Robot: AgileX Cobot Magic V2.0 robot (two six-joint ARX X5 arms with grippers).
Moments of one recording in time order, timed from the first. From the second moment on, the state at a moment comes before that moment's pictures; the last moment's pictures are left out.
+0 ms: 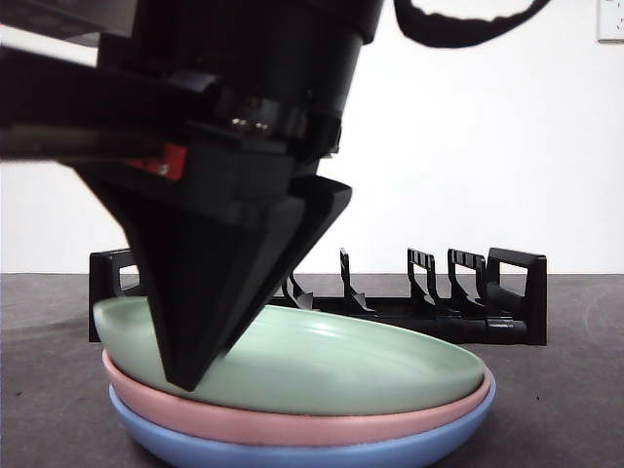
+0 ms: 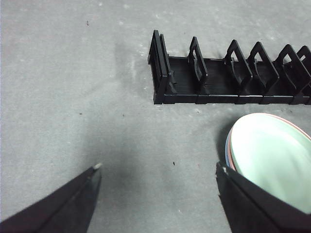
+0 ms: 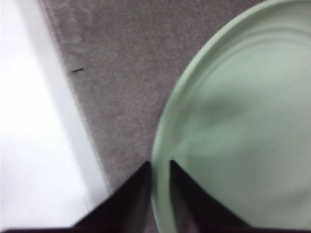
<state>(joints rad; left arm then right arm) -0.60 0.34 0.88 -1.14 -0.29 -0.41 1.31 1.62 1.09 -0.66 0.15 0.09</state>
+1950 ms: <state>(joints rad) -0.60 0.34 0.88 -1.04 -0.30 -0.40 0.56 0.55 0.78 -0.81 0.13 0.03</state>
